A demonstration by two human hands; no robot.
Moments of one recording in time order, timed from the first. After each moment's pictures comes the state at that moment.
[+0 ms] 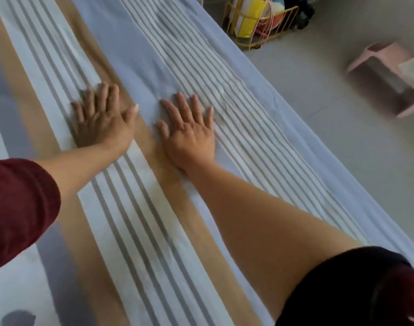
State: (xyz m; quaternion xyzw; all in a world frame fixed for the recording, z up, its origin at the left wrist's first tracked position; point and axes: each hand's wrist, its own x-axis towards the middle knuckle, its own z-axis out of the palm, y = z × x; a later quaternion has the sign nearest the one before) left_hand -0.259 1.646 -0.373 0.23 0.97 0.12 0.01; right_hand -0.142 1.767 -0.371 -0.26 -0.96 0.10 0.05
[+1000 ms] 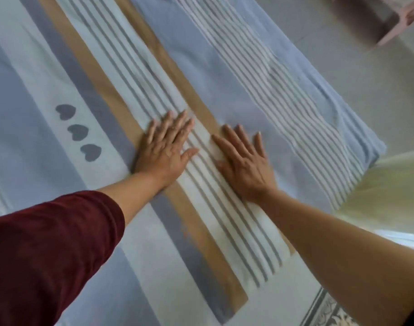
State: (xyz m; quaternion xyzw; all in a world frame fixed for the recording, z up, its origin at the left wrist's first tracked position) left_hand 0.107 1.485 -0.371 0.51 0.85 0.08 0.03; right_hand 0.284 1.633 -0.348 -0.21 -0.97 0.10 -0.01
